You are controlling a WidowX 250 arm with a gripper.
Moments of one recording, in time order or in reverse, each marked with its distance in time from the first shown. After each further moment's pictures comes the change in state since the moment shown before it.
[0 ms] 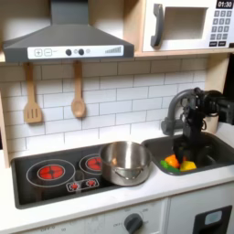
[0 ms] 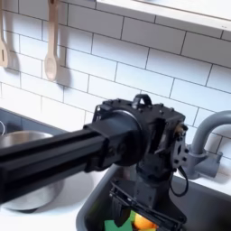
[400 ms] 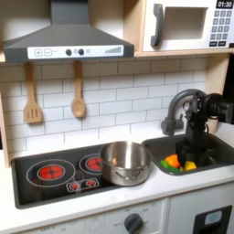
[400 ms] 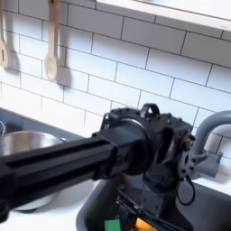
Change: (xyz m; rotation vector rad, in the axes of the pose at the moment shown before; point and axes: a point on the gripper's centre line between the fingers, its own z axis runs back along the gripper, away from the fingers) arm 0.001 -0.006 -0.013 -0.002 0.008 -0.010
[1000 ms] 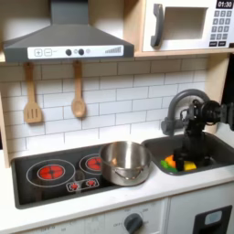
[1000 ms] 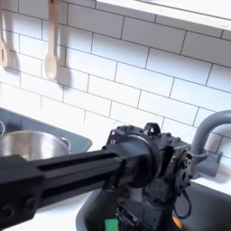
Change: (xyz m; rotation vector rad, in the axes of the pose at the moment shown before) arm 0.006 0.002 -0.025 0.005 0.021 0.006
